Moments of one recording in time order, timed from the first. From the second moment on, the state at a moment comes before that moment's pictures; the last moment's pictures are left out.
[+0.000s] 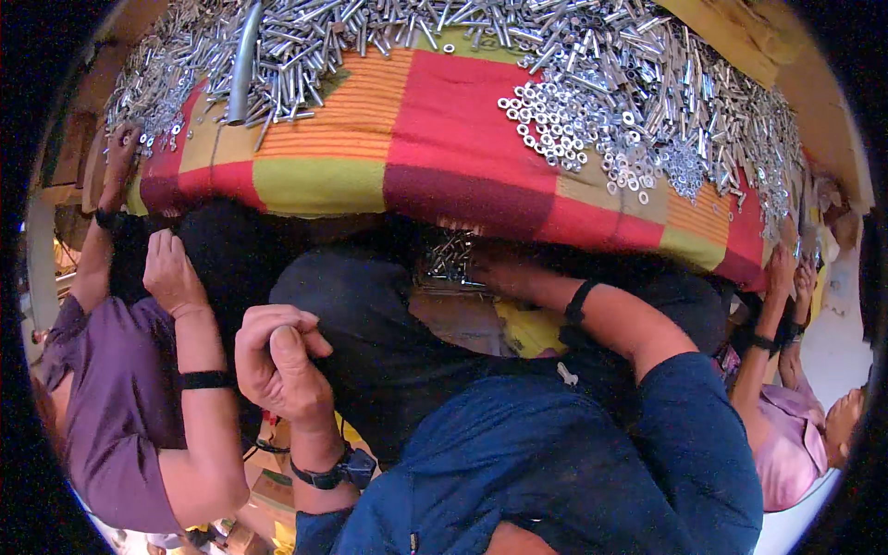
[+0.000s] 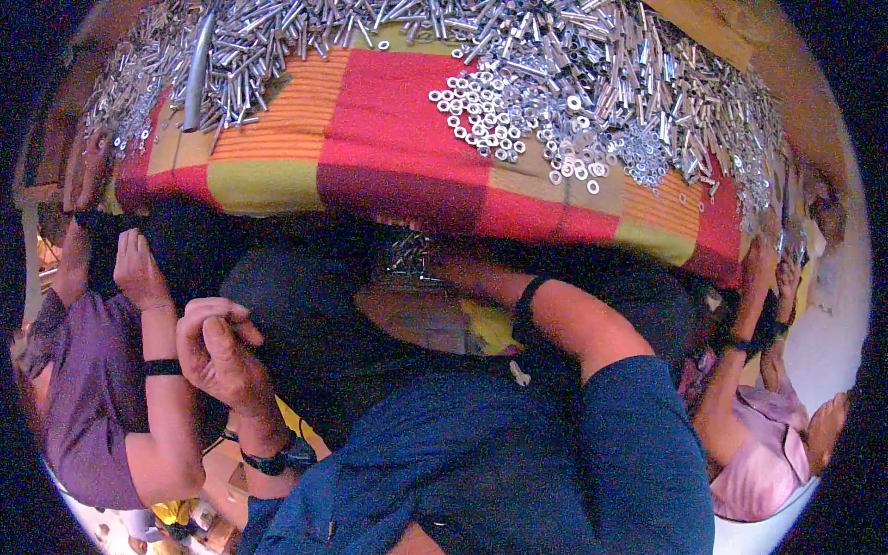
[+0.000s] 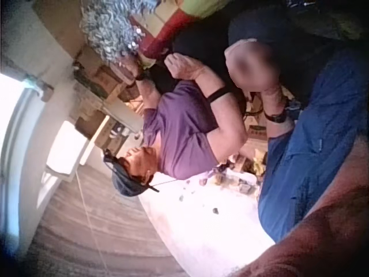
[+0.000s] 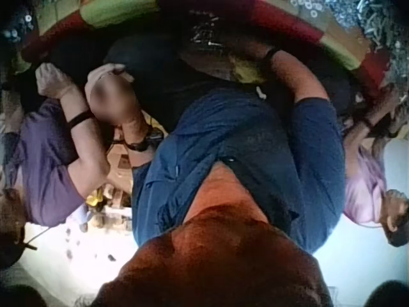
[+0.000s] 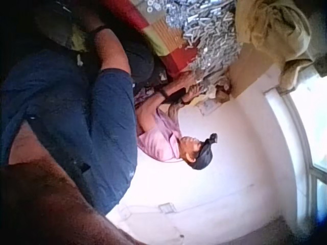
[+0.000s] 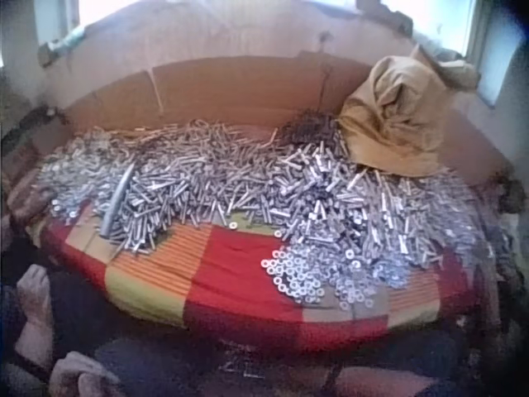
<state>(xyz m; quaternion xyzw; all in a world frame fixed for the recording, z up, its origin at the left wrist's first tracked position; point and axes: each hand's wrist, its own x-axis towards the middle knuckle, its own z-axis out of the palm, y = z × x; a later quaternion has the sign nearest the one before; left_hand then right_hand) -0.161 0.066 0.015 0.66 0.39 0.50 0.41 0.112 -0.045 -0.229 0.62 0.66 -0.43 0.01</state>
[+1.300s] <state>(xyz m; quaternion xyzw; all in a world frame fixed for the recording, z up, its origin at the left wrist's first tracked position) -0.162 0.074 0.028 0.72 0.39 0.45 0.36 0.109 -0.012 -0.236 0.63 0.68 -0.37 -0.02</state>
